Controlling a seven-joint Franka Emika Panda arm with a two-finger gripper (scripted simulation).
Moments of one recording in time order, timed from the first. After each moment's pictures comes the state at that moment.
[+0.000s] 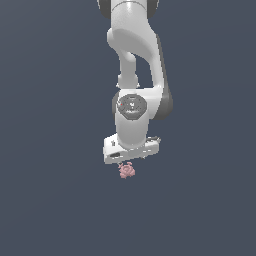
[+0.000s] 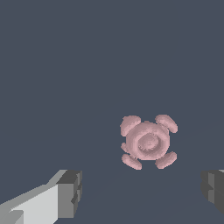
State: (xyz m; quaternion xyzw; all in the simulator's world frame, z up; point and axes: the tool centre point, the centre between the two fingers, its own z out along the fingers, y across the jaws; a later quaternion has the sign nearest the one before) arm 0.078 0.013 0.120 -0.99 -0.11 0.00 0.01
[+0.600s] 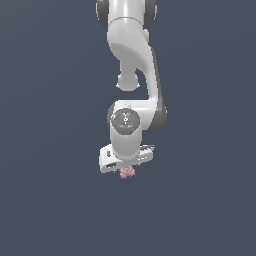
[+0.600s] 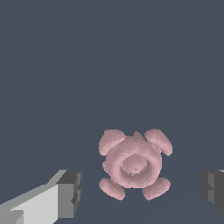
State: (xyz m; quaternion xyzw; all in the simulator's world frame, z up) arm 0.095 -0.005 0.090 -0.99 -0.14 0.00 0.00
